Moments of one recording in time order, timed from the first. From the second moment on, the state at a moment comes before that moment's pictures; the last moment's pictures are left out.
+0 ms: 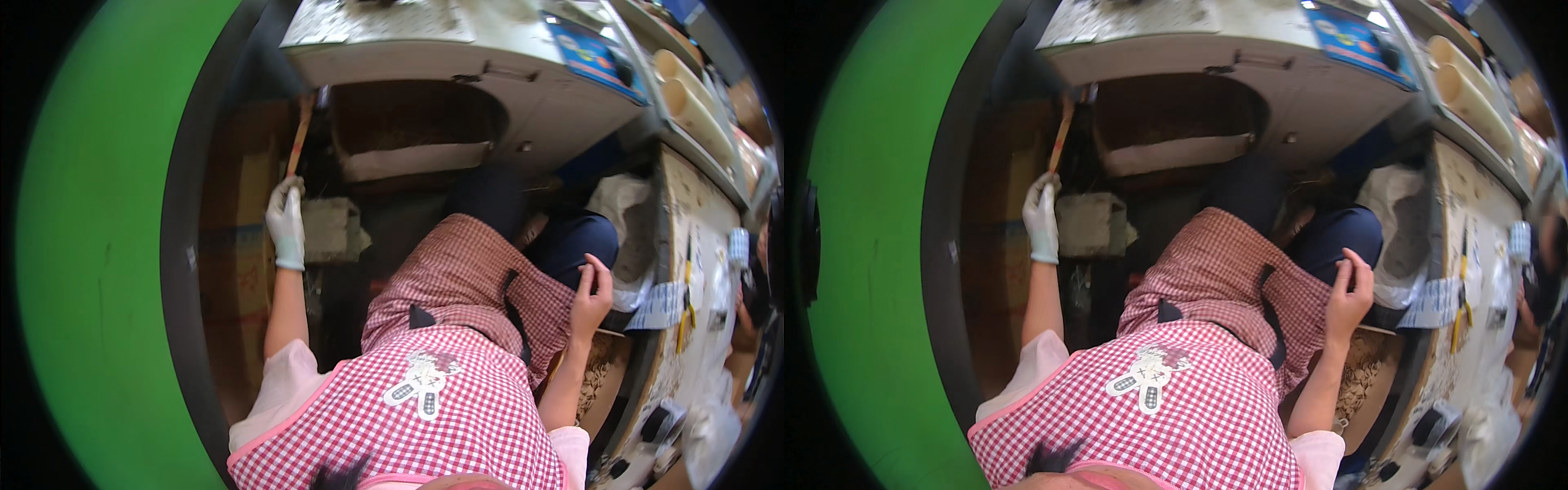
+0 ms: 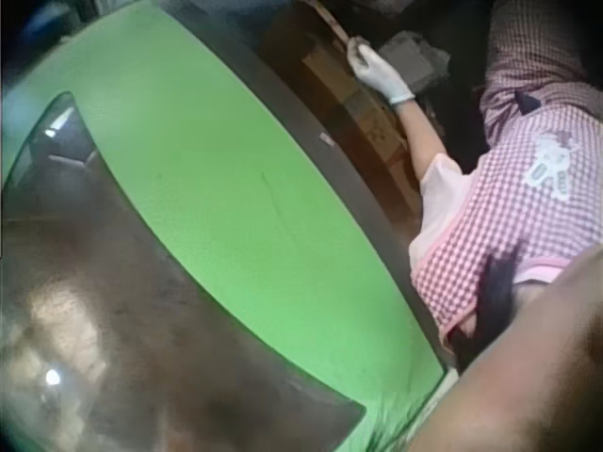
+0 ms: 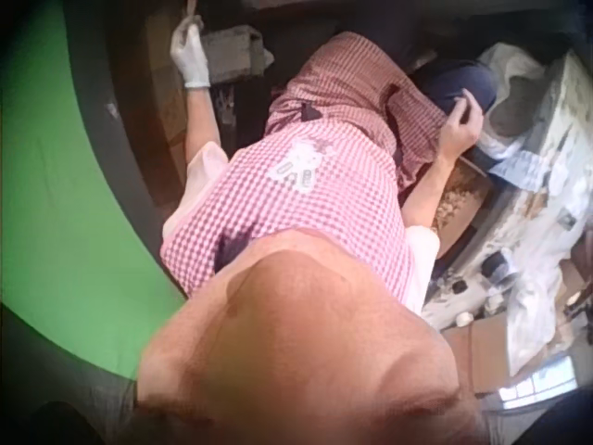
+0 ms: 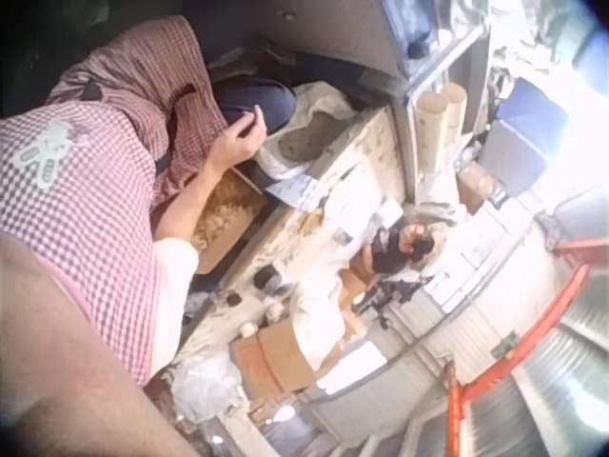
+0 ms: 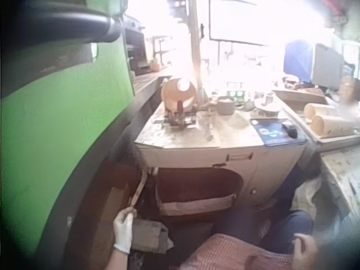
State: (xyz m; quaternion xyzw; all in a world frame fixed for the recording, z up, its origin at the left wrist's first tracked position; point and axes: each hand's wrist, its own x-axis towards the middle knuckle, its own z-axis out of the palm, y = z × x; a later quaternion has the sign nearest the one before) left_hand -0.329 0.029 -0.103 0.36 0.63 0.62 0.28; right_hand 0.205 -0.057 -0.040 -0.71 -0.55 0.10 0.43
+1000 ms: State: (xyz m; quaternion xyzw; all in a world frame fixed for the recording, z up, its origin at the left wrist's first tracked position) left_hand -0.748 0.046 -0.153 0.08 0.96 0.23 -0.13; right_hand 0.237 -0.031 -0.091 -0.73 -0.67 -0.07 0.11
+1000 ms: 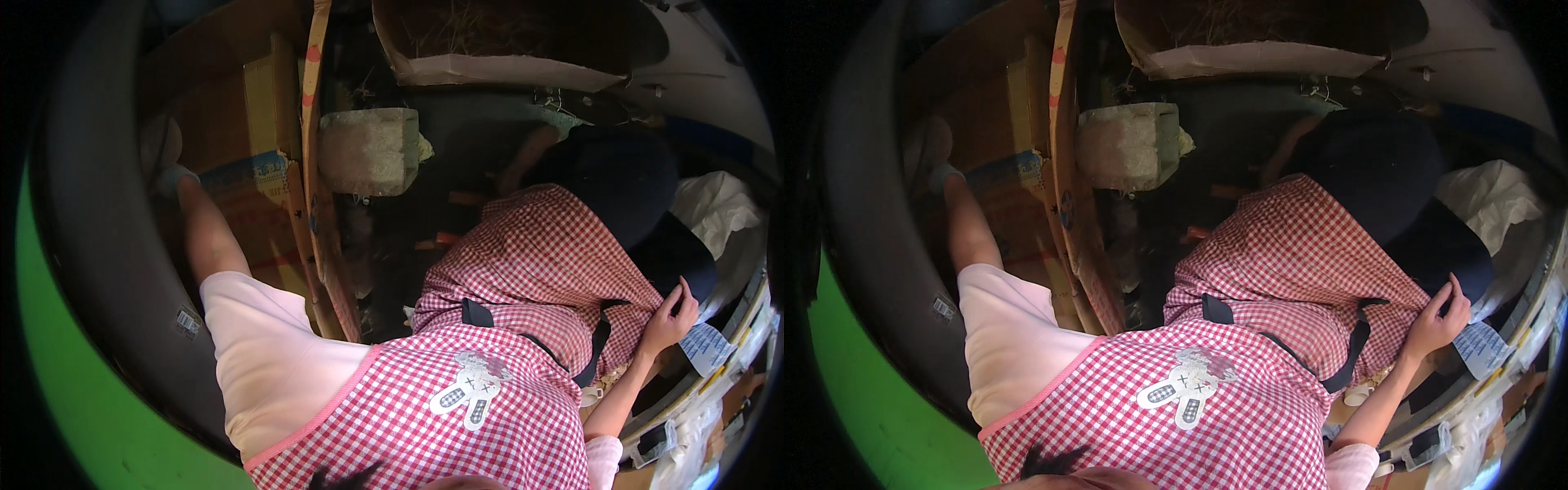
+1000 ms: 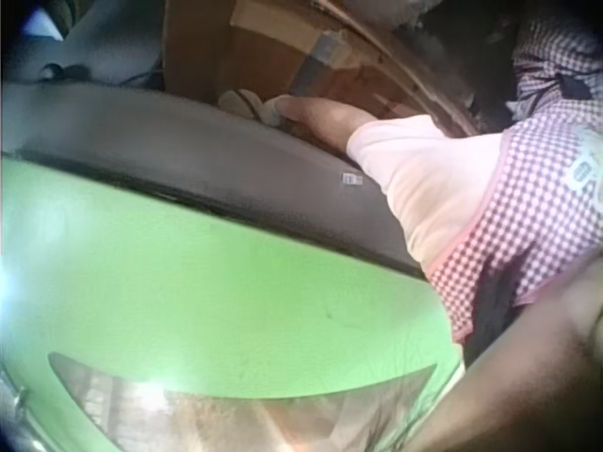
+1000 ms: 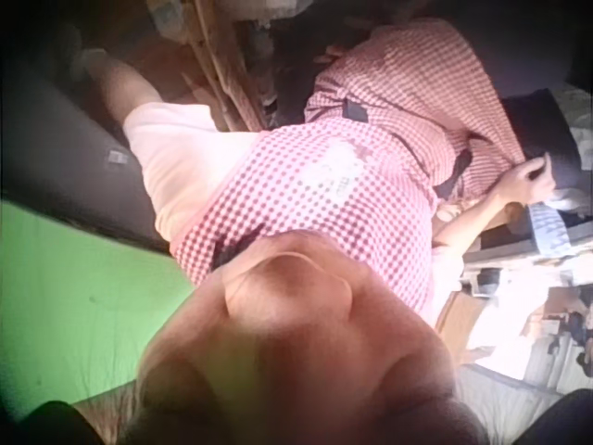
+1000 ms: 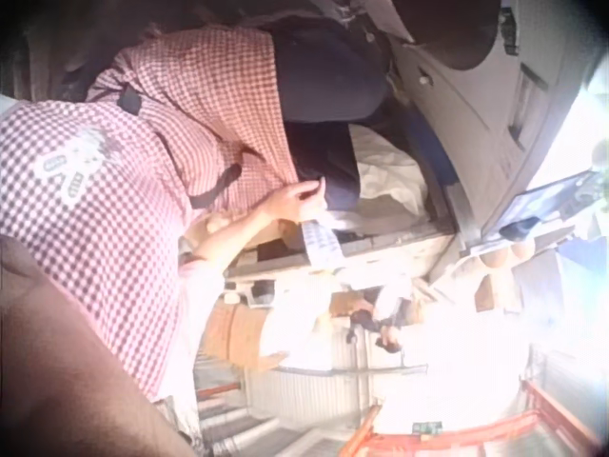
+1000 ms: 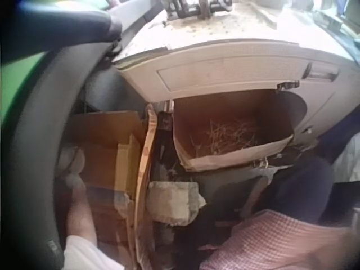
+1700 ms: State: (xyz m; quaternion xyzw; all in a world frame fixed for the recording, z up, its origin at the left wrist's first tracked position) left_hand -0.577 -0.005 -0.159 0.01 0.54 0.78 0.32; right_hand 0.220 -0.021 -0.085 -0.73 -0.66 -0.07 0.17
